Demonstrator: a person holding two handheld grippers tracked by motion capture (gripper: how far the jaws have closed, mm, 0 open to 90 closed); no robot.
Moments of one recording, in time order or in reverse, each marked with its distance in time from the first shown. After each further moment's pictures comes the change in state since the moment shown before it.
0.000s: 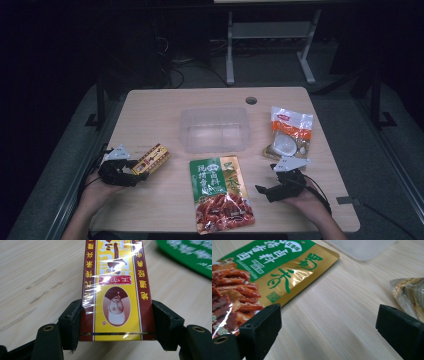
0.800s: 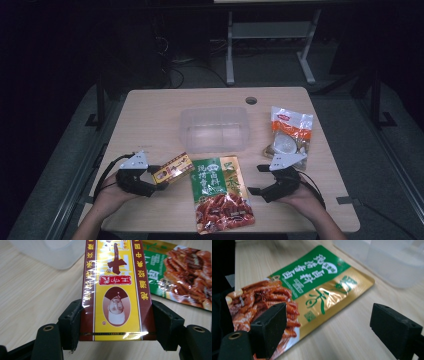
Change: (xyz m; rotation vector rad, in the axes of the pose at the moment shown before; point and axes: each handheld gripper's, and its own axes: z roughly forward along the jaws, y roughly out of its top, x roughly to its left) left arm -0.052 0.025 0.013 -0.072 -0.188 0.187; right arm 0.008 0.023 -0.001 -0.060 0.220 -0.061
